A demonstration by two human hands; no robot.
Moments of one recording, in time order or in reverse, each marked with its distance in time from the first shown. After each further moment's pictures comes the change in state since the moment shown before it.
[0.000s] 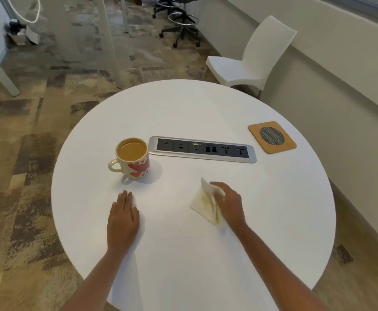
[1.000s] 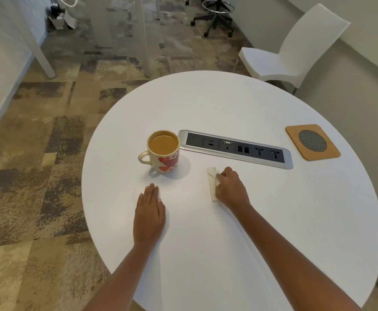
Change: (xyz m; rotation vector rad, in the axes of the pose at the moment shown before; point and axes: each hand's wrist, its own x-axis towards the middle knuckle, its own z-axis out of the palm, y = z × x) left_hand 0.006 -0.003 0.008 -0.070 0.094 0.009; right_hand 0.054 -0.028 0.061 -0.639 -0.279 -0.157
